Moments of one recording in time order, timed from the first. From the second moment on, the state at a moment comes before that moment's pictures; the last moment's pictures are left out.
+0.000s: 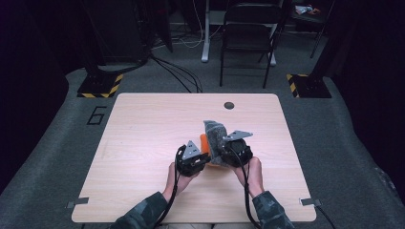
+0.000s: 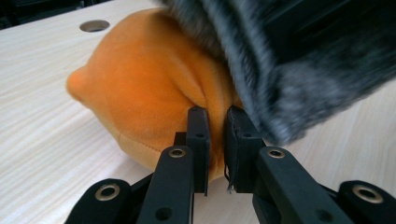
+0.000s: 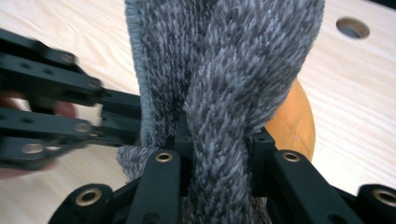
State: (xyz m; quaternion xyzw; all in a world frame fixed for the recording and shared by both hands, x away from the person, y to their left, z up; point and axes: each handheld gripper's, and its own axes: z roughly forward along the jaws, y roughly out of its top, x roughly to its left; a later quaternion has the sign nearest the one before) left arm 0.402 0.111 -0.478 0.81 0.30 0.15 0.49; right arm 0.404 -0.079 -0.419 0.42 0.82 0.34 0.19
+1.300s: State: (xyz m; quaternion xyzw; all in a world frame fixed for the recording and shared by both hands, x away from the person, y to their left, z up) left arm 0.409 0.116 -0.484 0.81 0.30 0.14 0.48; right arm 0.441 -0.153 -0.468 0.54 0.79 0.27 0.15
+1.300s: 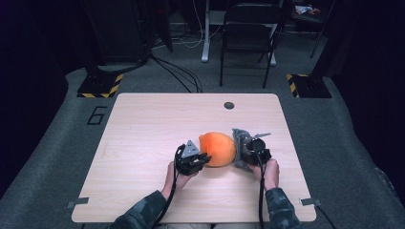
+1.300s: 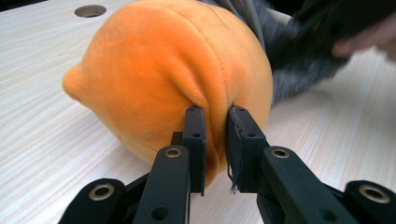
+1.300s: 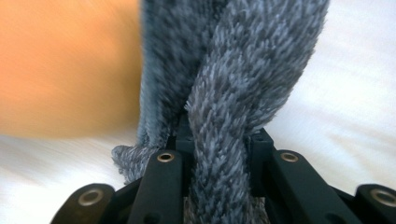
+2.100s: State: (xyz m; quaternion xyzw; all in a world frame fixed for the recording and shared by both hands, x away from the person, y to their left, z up) left arm 0.407 0.113 -0.484 0.82 0.29 0.14 0.48; right arm 0.420 -0.106 -0.432 0.45 0.81 0.31 0.18
